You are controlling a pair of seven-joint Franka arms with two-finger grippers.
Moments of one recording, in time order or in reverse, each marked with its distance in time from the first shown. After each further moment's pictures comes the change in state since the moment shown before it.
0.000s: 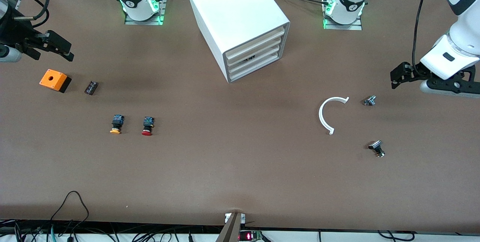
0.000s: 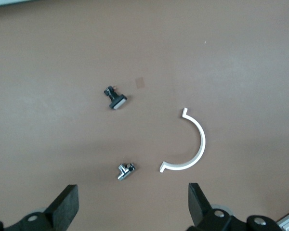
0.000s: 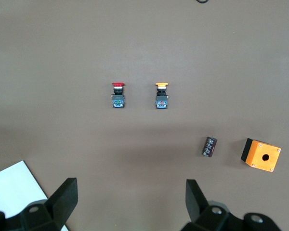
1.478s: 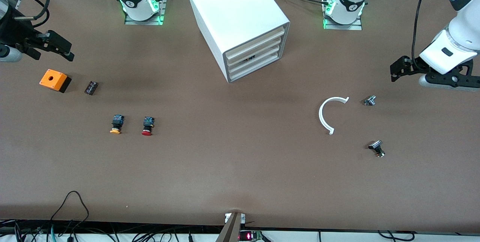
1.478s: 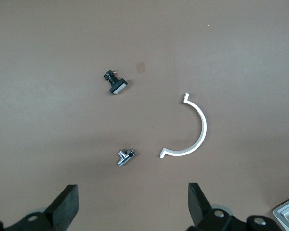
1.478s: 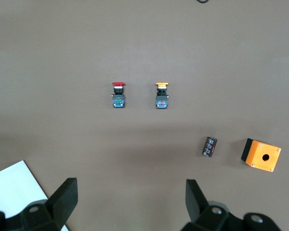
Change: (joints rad) left arm 0.006 -0.029 -0.008 -0.027 0.000 -0.034 -0.001; right arm 0.000 0.000 0.001 0.000 0.000 -0.001 0.000
